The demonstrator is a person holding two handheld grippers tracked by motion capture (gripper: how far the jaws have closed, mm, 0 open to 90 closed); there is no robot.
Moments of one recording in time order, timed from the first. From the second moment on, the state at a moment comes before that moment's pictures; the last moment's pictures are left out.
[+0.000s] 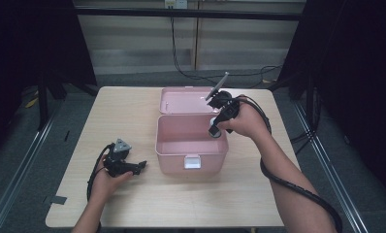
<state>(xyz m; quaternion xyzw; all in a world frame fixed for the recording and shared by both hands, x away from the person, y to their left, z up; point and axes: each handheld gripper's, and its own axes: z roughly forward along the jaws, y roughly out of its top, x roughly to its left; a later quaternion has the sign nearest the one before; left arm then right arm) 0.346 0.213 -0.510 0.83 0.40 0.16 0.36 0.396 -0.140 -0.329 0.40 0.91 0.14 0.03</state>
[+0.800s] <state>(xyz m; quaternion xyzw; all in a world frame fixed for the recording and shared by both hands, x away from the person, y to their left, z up) 0.346 0.213 -0.510 0.83 0.40 0.16 0.36 0.411 -0.122 -0.356 0.43 0.89 0.13 0.02</state>
